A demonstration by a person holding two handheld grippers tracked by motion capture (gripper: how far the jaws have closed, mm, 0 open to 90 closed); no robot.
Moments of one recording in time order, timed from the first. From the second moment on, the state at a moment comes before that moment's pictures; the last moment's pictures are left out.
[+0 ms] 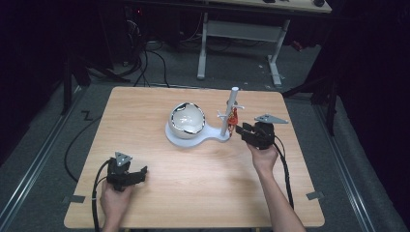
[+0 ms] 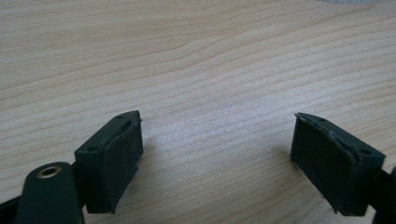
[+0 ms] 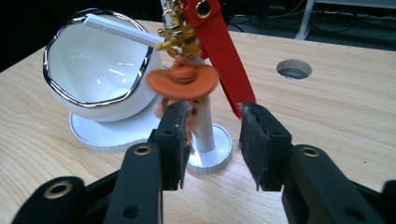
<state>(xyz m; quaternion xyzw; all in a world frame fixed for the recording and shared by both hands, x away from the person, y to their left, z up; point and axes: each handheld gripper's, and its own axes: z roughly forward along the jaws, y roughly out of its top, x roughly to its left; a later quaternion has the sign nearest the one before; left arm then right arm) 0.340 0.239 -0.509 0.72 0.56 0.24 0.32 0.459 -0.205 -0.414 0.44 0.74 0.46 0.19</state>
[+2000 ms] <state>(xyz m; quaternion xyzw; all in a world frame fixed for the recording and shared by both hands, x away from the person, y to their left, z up) 0.340 0.238 -0.509 0.72 0.56 0.24 0.32 0.388 -0.296 -0.425 0.47 0.69 0.51 0.19</state>
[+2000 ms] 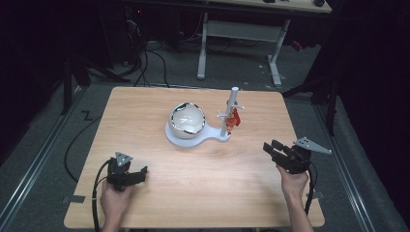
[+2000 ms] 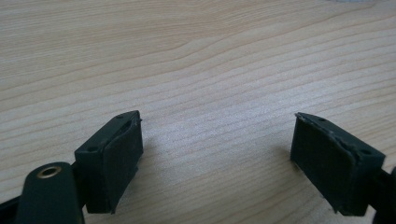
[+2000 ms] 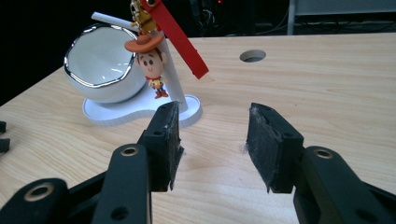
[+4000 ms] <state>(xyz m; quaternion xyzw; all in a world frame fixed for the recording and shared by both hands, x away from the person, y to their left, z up) 0.340 0.238 -0.509 0.72 0.56 0.24 0.32 0.395 -0.294 -0.503 0.52 0.75 0.32 0.24</state>
